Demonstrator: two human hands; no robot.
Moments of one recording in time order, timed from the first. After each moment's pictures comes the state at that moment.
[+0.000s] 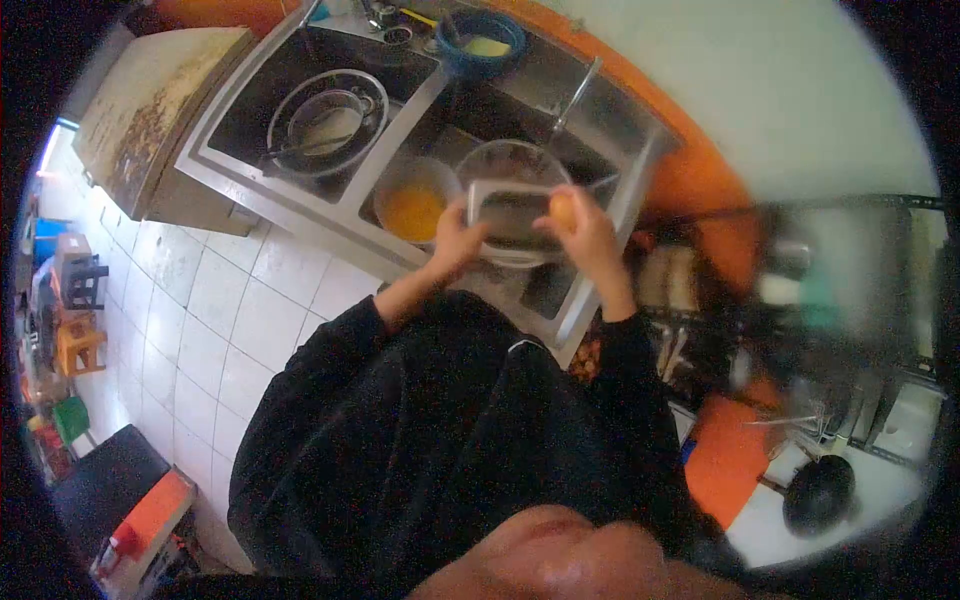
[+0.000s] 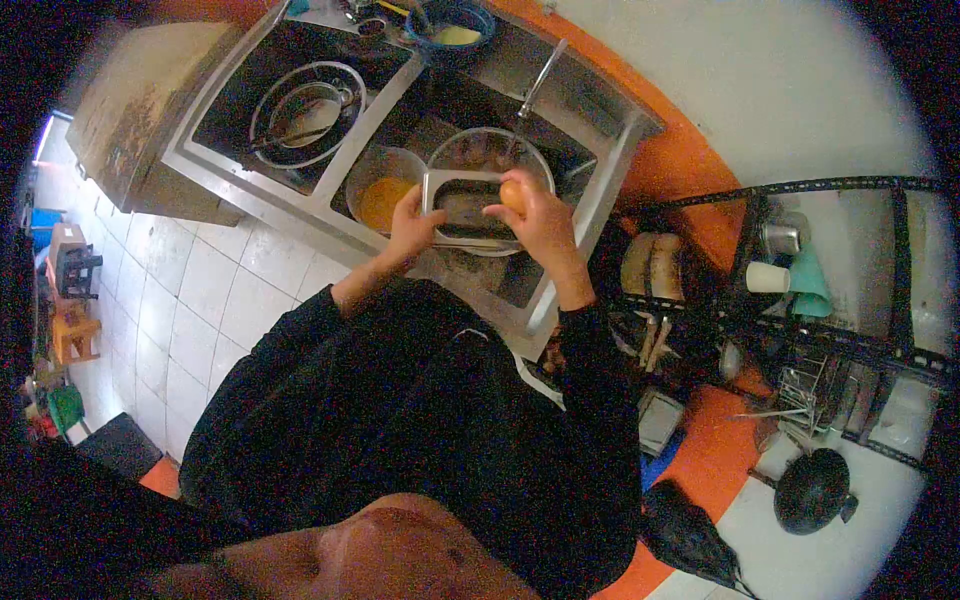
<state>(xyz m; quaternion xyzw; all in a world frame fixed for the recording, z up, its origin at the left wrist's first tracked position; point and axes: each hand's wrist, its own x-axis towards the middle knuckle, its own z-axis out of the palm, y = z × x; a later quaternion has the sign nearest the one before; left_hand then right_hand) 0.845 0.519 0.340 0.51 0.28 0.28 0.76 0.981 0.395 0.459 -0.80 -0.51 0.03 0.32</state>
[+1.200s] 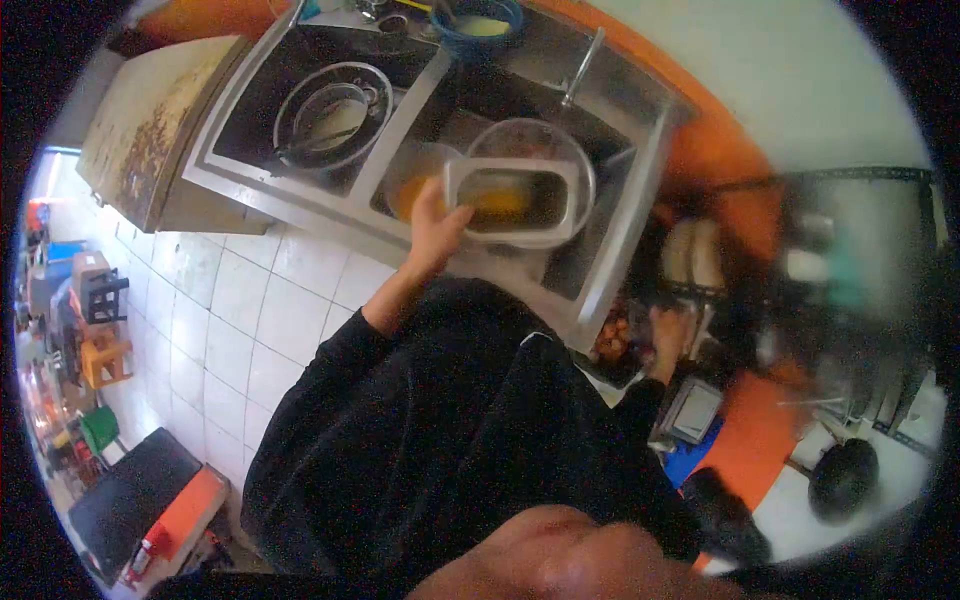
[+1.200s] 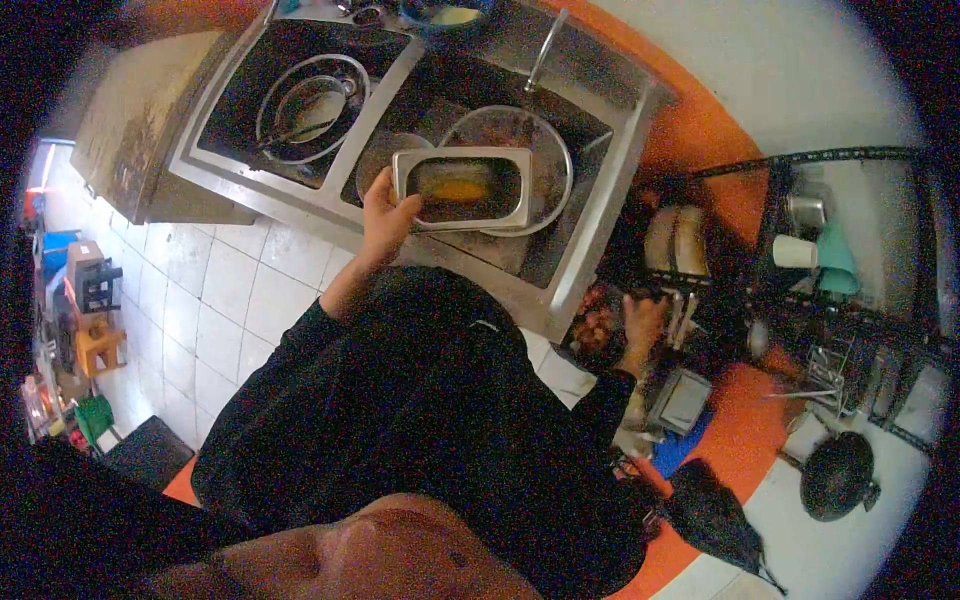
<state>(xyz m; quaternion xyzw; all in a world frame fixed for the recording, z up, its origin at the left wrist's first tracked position) 0.810 0.547 0.353 0.64 0.27 0.28 0.66 1.027 0.060 0.238 -0.97 -0.17 -0.13 -0.08</state>
